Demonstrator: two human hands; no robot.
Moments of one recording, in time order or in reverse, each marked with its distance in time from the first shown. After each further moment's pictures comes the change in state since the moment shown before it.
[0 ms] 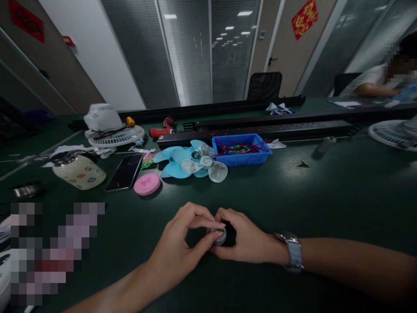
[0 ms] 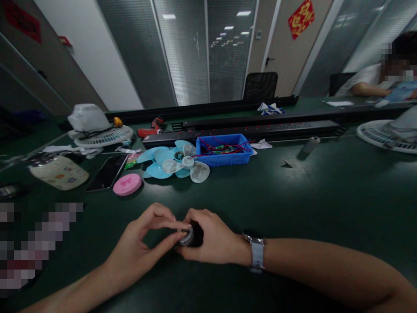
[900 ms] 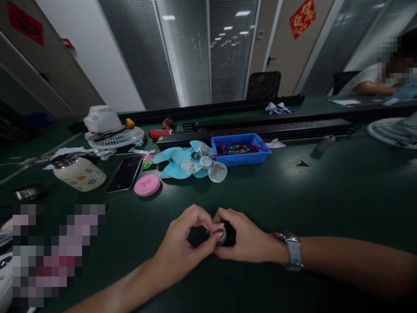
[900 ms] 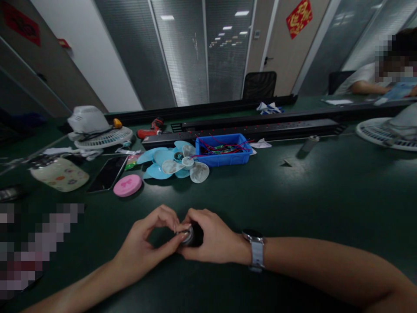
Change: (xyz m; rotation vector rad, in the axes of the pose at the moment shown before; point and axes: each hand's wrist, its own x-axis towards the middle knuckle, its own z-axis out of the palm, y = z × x) left_hand 0.001 -0.008 0.006 -0.142 -0.025 0.009; right_hand -0.001 0.000 -0.001 -0.009 -0.005 0.012
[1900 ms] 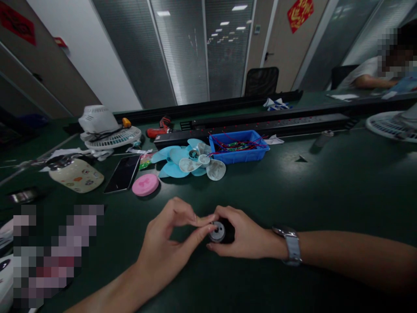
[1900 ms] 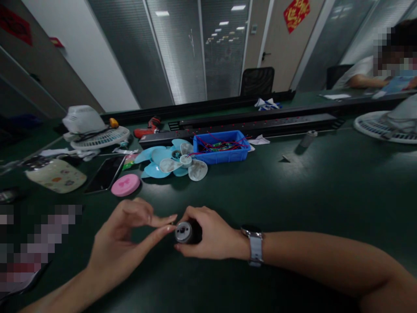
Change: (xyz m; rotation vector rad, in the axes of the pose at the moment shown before) left_hand -0.001 0.008 -0.010 0.027 0.249 0.034; right_hand 0.000 -0.002 -0.001 -0.005 -0.017 0.011
